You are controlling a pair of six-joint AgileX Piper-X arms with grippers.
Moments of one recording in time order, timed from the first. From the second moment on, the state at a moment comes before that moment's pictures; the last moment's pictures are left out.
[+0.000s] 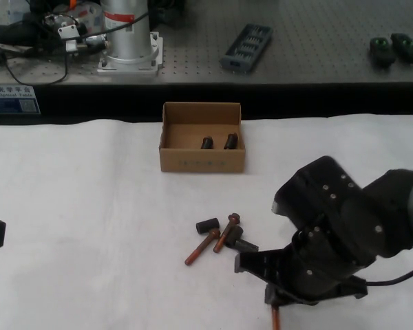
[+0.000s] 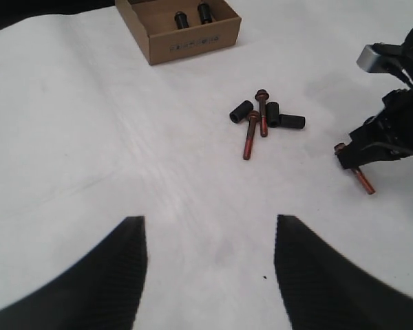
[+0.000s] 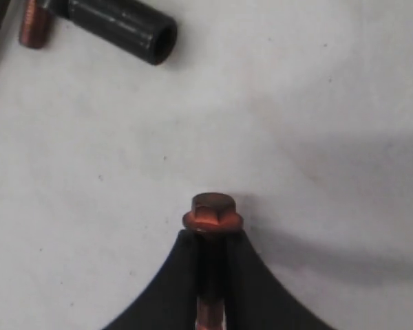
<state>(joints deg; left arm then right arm) -3.2 33.9 -42.9 44.8 25.9 10.5 42.7 92.4 -47.4 31.0 -4.9 42.2</state>
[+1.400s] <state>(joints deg) -35.1 101.5 -67.6 13.2 6.2 41.8 42.4 51.6 -47.4 57.6 -2.0 9.9</state>
